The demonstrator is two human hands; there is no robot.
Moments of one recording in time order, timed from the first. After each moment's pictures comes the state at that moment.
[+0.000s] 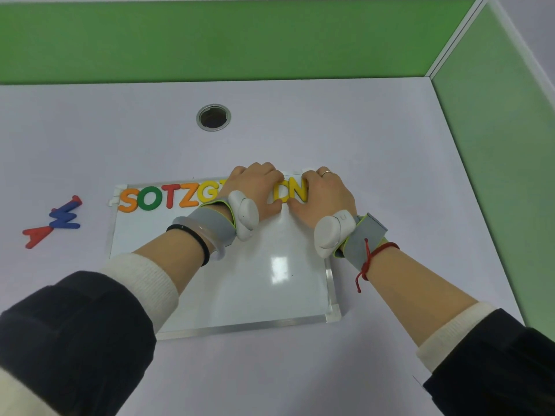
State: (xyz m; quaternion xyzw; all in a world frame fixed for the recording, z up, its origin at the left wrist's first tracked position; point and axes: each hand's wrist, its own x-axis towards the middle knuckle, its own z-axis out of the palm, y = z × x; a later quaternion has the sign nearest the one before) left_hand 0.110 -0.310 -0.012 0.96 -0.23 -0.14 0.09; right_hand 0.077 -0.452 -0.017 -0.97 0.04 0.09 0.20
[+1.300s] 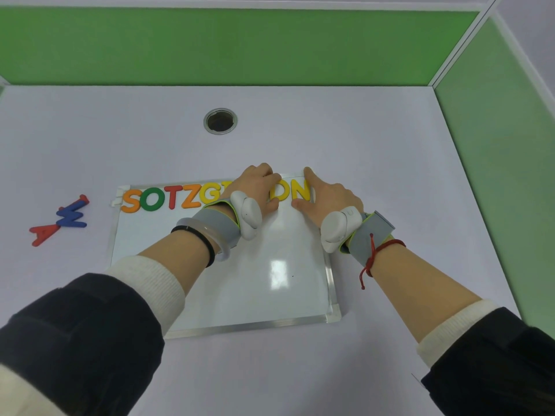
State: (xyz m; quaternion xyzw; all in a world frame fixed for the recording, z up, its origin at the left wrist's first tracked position) left_hand 0.114 -0.304 -0.009 0.96 -0.20 -0.17 0.11; right_hand 0.083 -0.458 -0.008 -0.96 0.05 0.20 0.20
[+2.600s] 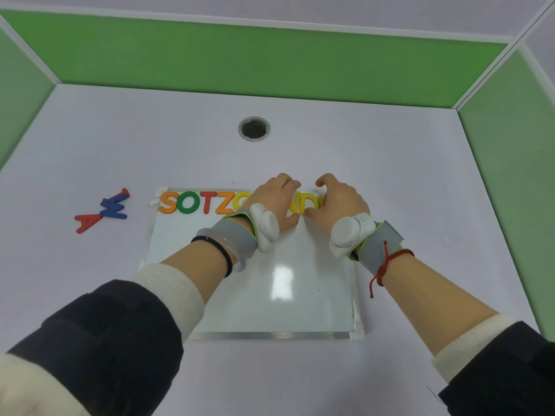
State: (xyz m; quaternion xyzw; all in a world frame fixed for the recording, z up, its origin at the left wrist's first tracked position) left_hand 0.095 -0.277 -0.002 0.96 -0.20 -0.15 0.16; right_hand 0.081 -0.414 0.004 -0.96 0.07 0.13 0.25
